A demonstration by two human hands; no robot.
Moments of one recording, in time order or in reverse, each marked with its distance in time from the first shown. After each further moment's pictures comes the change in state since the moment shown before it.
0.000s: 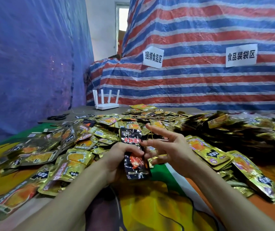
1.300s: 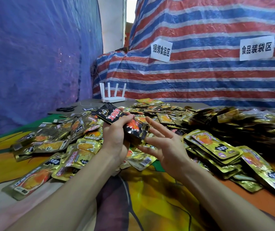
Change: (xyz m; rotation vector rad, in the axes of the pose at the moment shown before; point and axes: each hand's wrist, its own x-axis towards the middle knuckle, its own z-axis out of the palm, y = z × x) left_hand 0.000 0.017 0.005 -0.335 0.379 0.598; right_hand -0.002 0.012 0.048 0.289 0.073 0.043
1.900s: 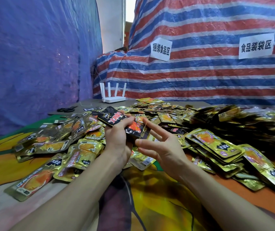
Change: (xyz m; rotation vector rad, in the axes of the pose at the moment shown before) left_hand 0.001 -0.005 0.001 -0.072 0.103 -0.084; right_hand -0.002 0.007 0.002 -0.103 -0.076 -0.071
